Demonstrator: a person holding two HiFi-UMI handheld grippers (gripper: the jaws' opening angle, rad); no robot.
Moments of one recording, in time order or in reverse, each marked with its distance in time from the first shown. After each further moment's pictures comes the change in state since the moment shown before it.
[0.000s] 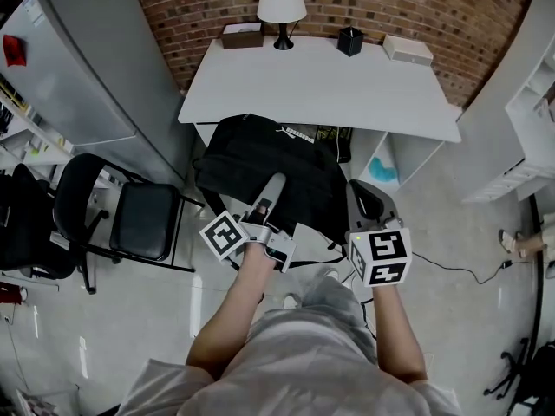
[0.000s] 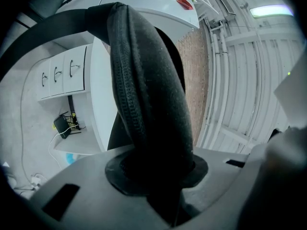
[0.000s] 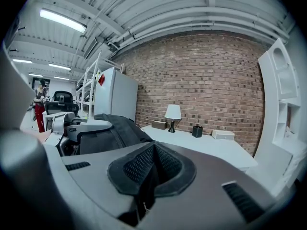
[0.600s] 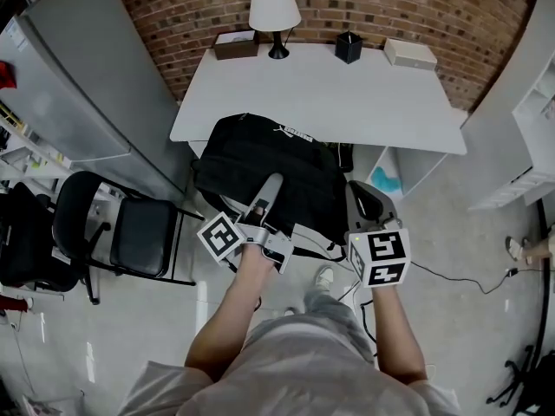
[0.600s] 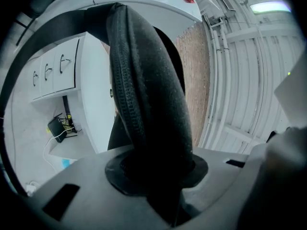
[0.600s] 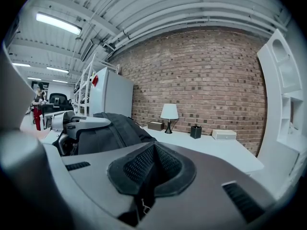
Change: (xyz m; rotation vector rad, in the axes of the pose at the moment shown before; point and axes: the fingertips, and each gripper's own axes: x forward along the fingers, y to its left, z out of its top) left arm 0.075 0.022 0.013 0.019 0.001 -0.010; right arm 0.059 -0.058 -0.003 0.028 -0.017 0.006
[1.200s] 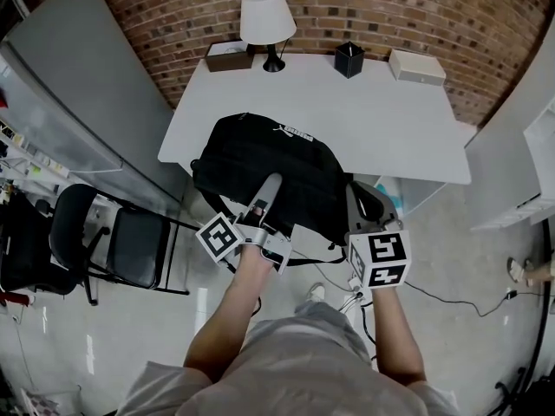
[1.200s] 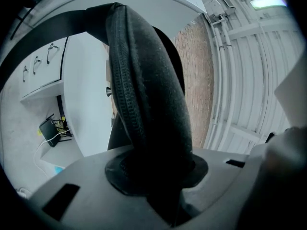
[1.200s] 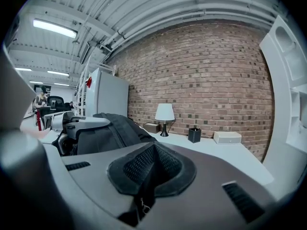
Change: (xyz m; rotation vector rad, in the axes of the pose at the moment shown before) left arm 0.118 0.027 0.007 0.021 -0.033 0.019; right arm 0.078 -0.099 0.019 0.017 -0.006 0.044
